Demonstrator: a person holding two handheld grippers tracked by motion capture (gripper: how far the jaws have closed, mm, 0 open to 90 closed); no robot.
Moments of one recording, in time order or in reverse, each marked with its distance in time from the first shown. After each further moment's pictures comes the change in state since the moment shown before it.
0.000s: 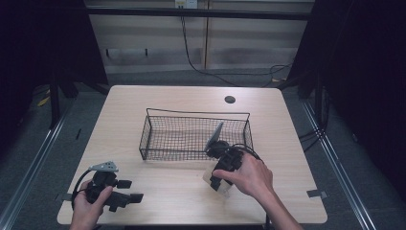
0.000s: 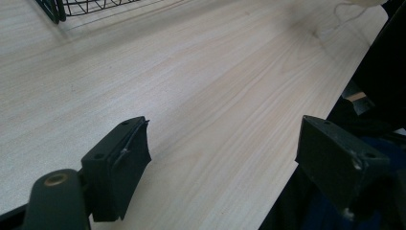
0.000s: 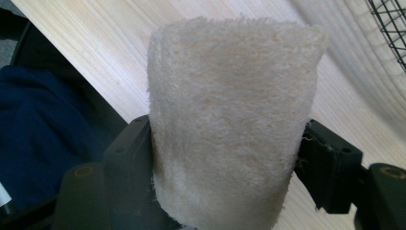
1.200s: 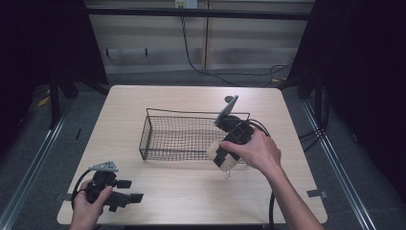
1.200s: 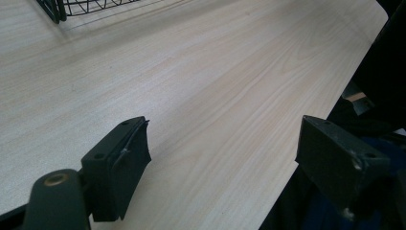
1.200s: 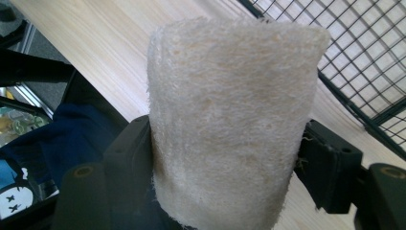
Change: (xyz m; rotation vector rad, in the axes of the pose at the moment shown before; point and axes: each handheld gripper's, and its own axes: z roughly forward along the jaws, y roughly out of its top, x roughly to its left) left arm 0.001 0.000 0.000 0.004 -0.001 0.001; right arm -0.037 0.012 -0.059 -0.097 0.096 0.085
